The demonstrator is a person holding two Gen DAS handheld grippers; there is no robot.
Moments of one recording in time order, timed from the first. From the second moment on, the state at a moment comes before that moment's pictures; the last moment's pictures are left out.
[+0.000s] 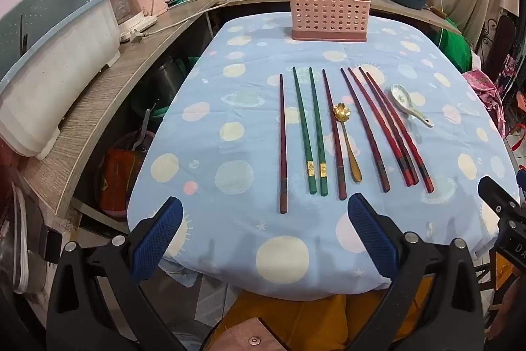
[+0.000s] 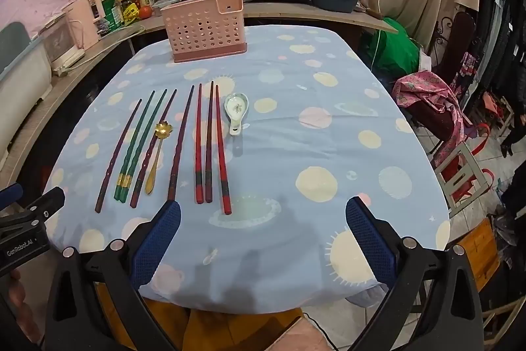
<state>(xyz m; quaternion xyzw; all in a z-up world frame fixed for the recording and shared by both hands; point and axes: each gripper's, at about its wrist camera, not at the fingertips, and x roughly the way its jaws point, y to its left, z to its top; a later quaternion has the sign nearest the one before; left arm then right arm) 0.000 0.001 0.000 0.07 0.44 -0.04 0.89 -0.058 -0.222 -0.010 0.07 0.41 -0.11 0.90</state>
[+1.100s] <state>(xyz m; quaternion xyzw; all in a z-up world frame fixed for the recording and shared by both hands) 0.003 0.000 0.000 0.08 0.44 -0.03 0.90 -0.057 -0.220 -0.011 0.07 0.41 -0.11 0.90</state>
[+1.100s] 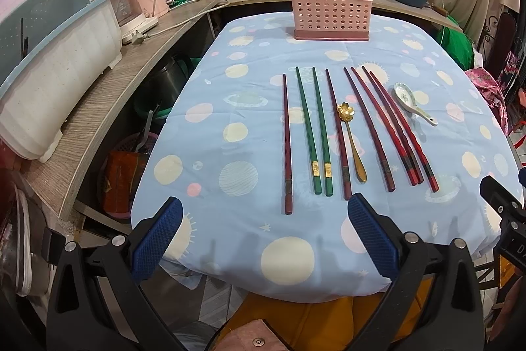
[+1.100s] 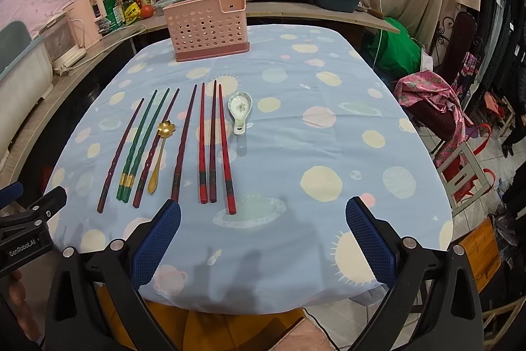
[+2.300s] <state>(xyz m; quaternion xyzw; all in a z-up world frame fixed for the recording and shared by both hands) -0.001 0.003 -0.001 0.08 0.43 -0.03 0.90 -0.061 -0.217 -0.006 0.07 0.40 -0.11 0.91</state>
